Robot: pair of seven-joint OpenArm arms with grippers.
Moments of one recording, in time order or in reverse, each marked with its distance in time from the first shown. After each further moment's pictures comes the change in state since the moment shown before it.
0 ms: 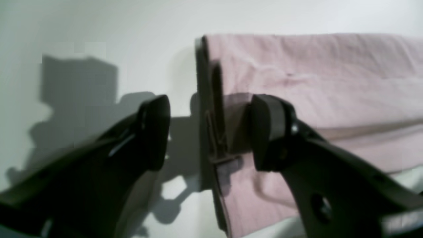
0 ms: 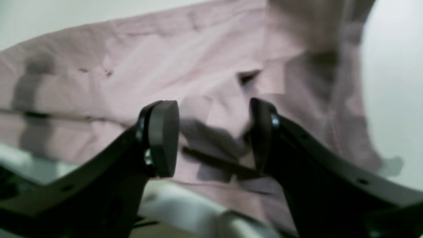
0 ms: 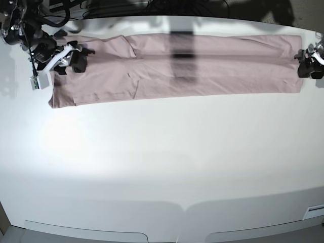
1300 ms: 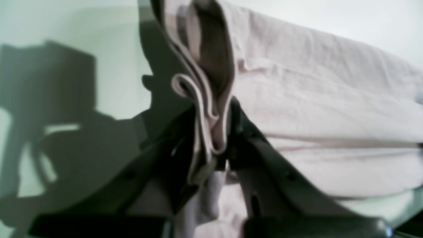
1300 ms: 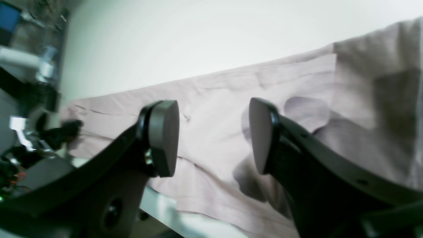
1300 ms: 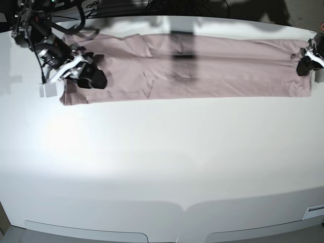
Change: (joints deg) left arm -2.3 4.4 -0.1 -6.4 4.3 -0.2 -7.0; right arm 4.0 -7.9 -1.2 0.0 13.9 1.1 -0.9
